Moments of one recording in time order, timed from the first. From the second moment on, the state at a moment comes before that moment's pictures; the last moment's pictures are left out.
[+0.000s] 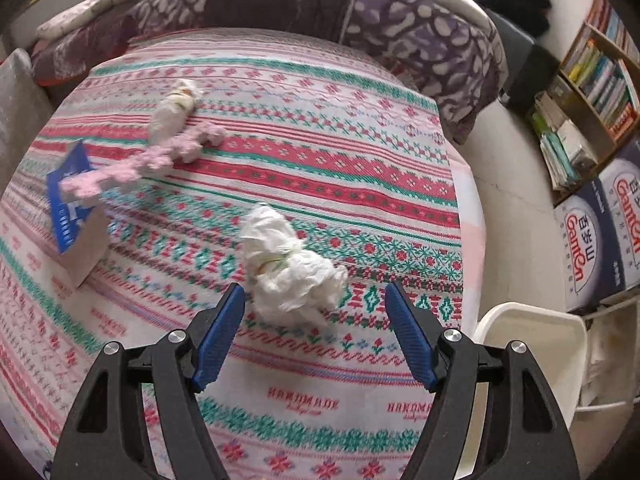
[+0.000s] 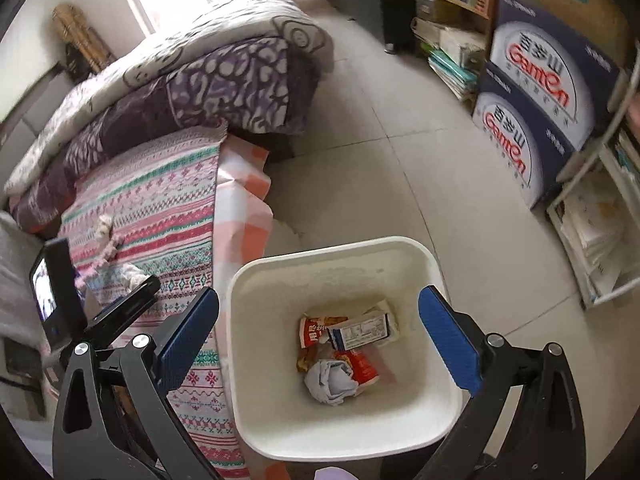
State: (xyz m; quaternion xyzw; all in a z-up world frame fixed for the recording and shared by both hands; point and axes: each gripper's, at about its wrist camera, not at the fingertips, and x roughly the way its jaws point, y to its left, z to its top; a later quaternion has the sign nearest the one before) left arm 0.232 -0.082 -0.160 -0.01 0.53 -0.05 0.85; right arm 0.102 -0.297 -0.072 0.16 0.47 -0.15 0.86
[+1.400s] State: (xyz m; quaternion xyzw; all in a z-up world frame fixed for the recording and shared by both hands) left arm 0.141 0.210 0.028 -0.17 0.35 0.07 0.92; right arm 0.318 -0.006 -0.175 0.28 0.59 -0.08 0.75
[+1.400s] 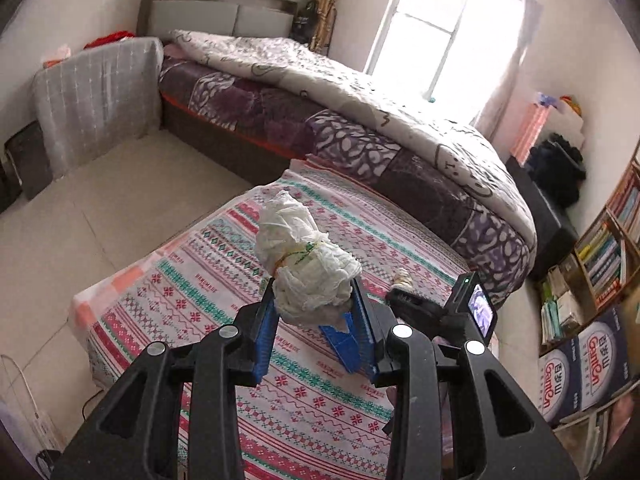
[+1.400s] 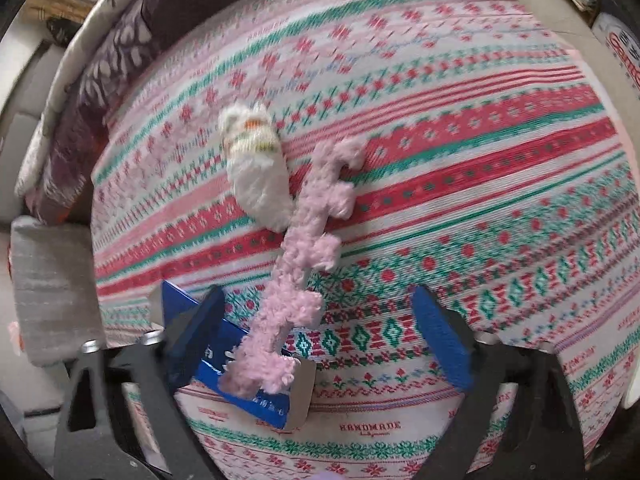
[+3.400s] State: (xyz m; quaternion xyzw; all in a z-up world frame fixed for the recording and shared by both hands) left arm 0.136 0.074 0.014 -0.07 0.34 -0.01 0.94; right arm 0.117 -0.181 -0.044 0.19 0.39 0.02 0.90
